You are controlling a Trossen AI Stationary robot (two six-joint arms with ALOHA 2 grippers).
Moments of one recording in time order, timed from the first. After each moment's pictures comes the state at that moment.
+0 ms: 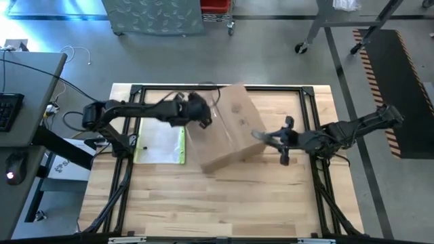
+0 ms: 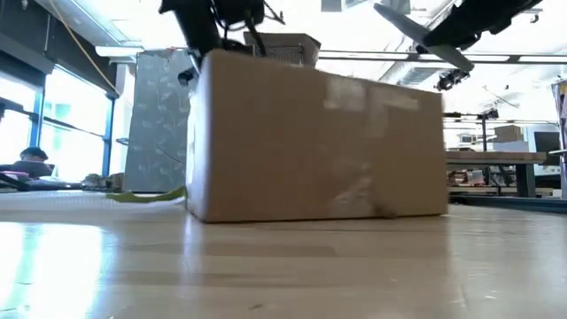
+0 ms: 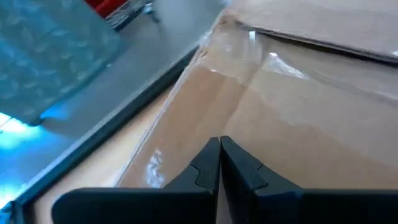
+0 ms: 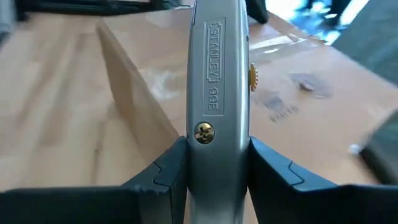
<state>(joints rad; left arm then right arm) 0.12 1.60 1.24 -0.75 -0.67 -0.50 0.33 0.82 0.71 -0.45 0.49 0.14</state>
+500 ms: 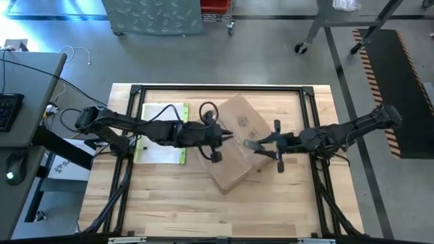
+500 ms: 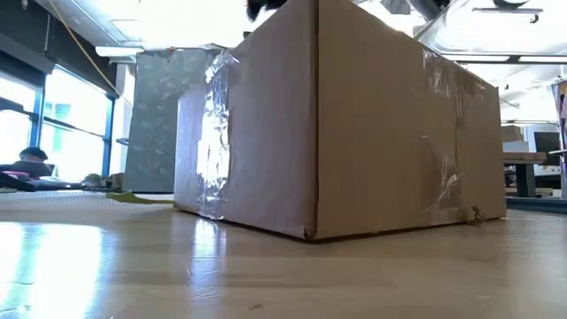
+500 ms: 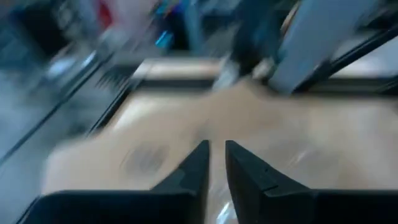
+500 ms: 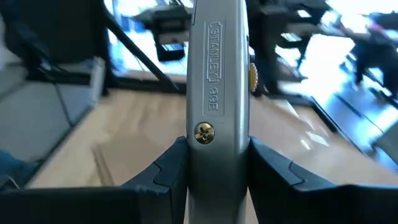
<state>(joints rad) -0.14 1.56 1.27 -0.04 -0.36 0.03 0.33 0.94 0.71 0.02 0.30 -0.04</state>
